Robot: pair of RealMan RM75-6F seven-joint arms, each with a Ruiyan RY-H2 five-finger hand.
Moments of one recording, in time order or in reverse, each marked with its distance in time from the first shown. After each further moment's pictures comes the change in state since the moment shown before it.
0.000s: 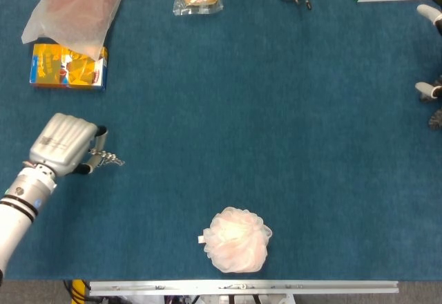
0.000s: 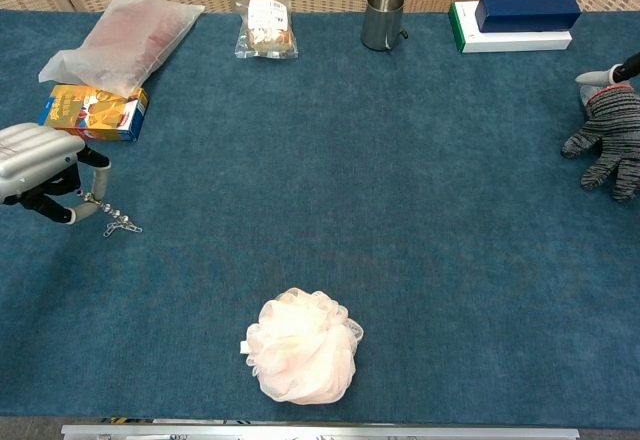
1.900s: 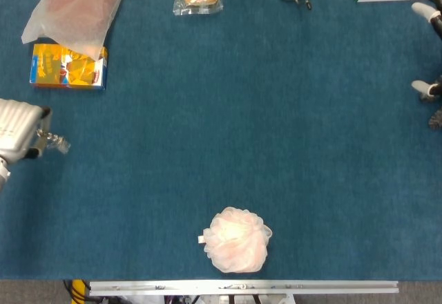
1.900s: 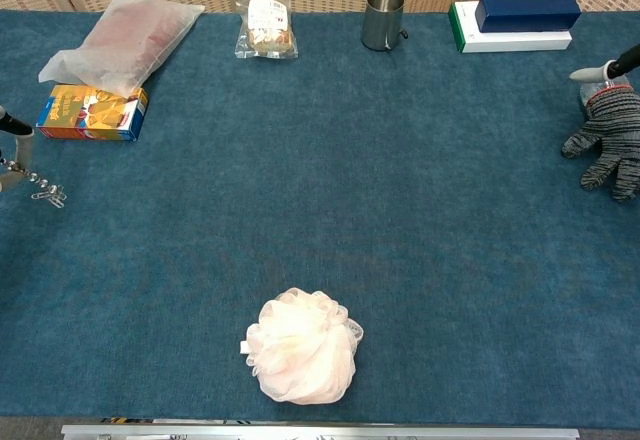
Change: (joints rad) left arm 0.052 0.103 -0.046 0.045 -0.094 0.030 0.096; right arm 0.016 0.009 0.003 -0.007 0.003 -0.027 0.013
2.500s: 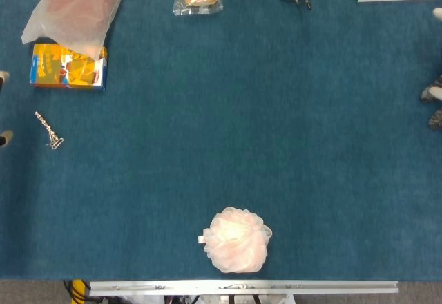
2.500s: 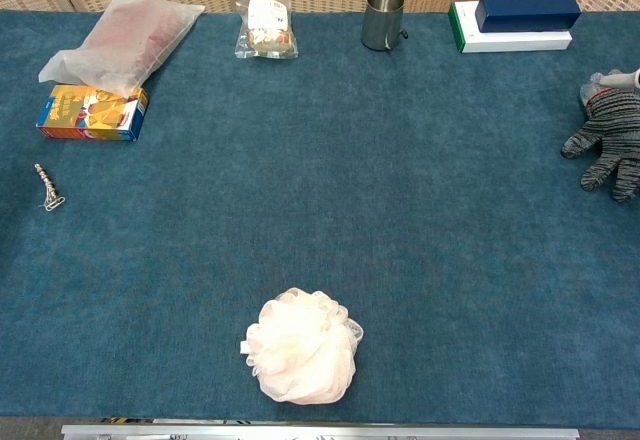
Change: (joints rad) left arm 0.085 -0.042 -0.043 0.031 -0.033 0.282 0.031; right arm -0.063 0.043 -0.021 -0.031 -0.001 0.065 0.002
